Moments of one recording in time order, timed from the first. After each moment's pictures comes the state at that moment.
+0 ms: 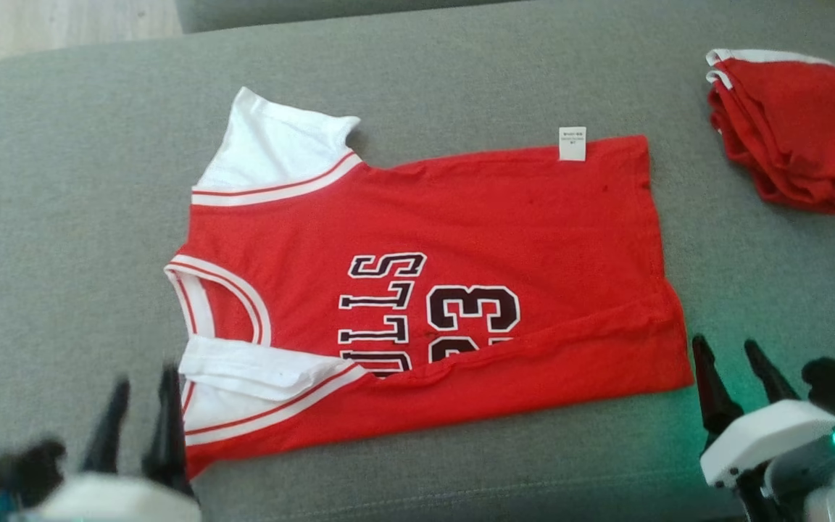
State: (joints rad) left arm 0.26 0.15 -0.08 -0.06 -0.57 0.04 -0.15; right arm 0.07 -0.04 -0.10 0.11 0.27 0.12 0.21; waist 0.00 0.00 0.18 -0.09
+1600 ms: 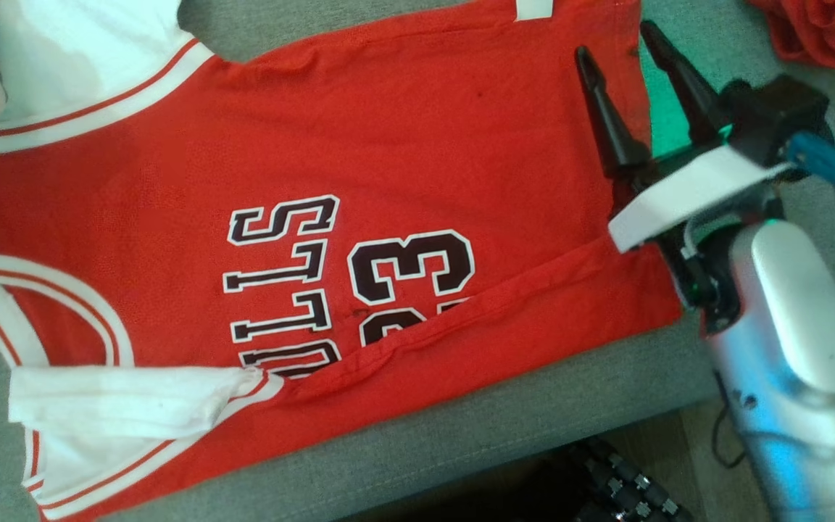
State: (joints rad) left arm -0.87 0.53 -0.22 0.33 -0.53 -0.10 0.58; right arm -0.54 -0.12 0.25 0.16 0.25 0.12 0.08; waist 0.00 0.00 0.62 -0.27
